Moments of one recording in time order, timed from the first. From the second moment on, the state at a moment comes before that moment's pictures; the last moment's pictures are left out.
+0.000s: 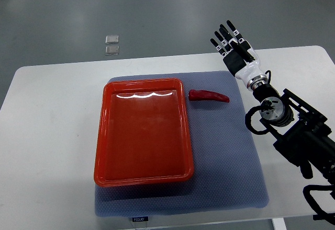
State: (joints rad) left arm -0.04 0.00 0.07 -0.24 0.12 0.00 0.06; right arm 0.67 -0.06 0.99 0.70 -0.06 0.27 0.30
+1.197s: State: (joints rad) left arm -0.04 0.00 0.07 -0.24 0.12 -0.01 0.06; right arm 1.05 -0.35 0.23 0.83 -1.14 0.26 0.17
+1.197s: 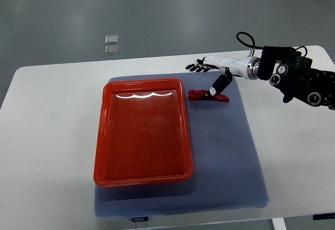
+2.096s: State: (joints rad) left arm -0.04 0.00 0.07 -0.24 0.12 0.00 0.06; right arm 1.02 -0.28 0.07 0.76 -1.16 0.07 0.07
